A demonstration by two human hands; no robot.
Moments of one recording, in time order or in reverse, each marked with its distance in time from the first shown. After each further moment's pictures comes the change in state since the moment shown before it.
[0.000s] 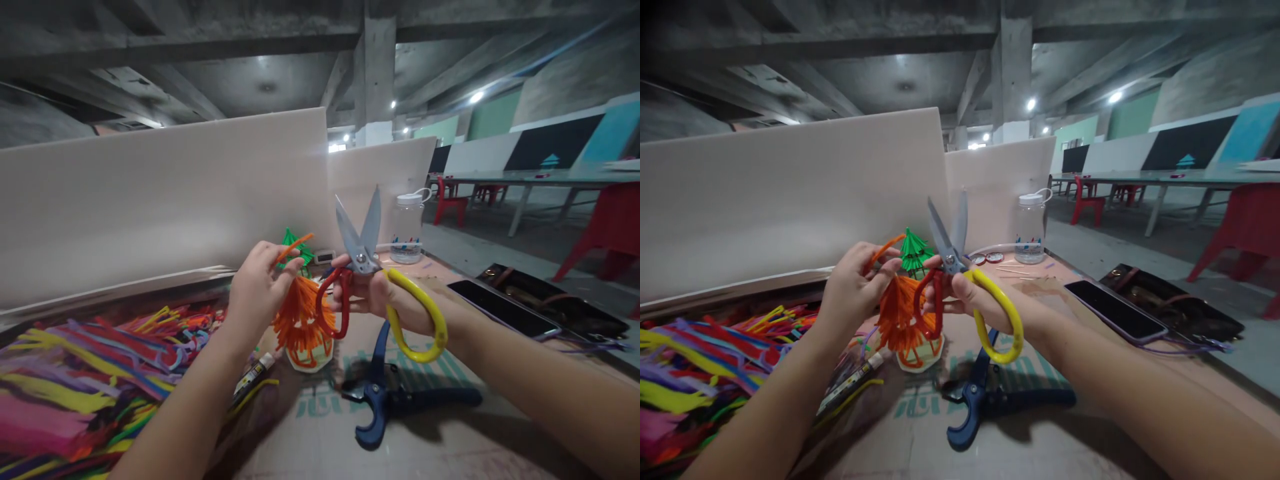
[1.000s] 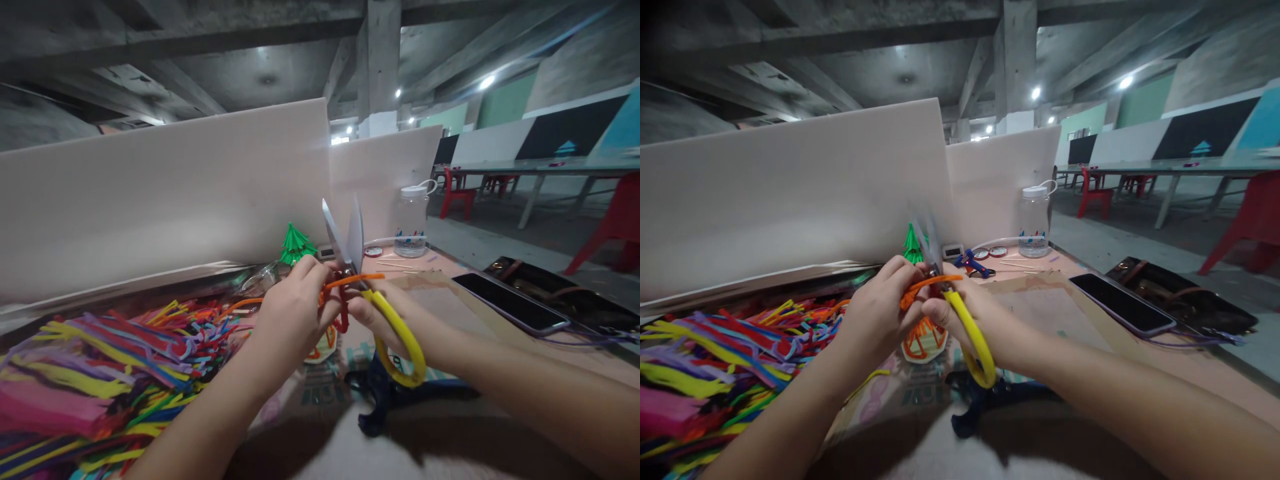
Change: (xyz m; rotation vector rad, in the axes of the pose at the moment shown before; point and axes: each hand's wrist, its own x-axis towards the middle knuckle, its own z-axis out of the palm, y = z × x) left_hand -0.028 0.050 0.004 0.304 -0.235 0.233; right_hand -0.002 -0.006 0.038 -0.582 0.191 -0.123
